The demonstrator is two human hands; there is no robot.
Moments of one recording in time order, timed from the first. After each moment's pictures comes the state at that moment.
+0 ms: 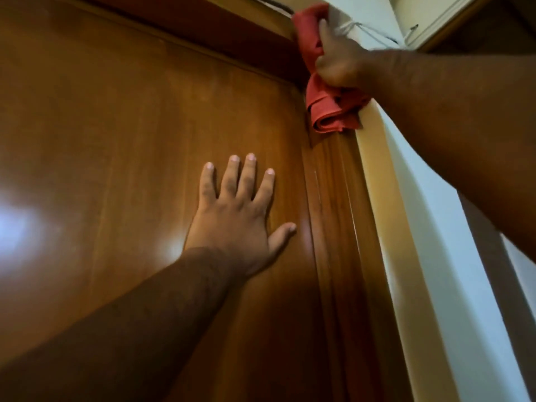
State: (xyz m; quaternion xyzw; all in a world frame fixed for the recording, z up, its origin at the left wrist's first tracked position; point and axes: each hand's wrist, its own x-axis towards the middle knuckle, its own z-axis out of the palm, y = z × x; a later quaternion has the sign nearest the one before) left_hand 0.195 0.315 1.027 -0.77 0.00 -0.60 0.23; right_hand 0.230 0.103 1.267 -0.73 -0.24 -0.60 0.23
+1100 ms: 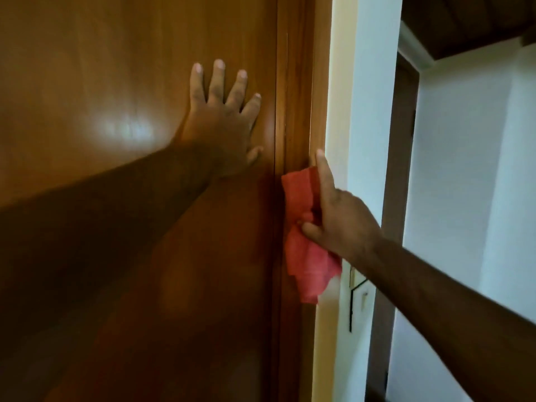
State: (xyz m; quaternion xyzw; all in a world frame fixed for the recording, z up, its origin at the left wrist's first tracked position) left_hand 0.163 0.306 0.950 -0.83 0.05 -0.50 0.25; right_hand 0.173 0.079 0.829 -0.87 -0.24 -0.41 0.15
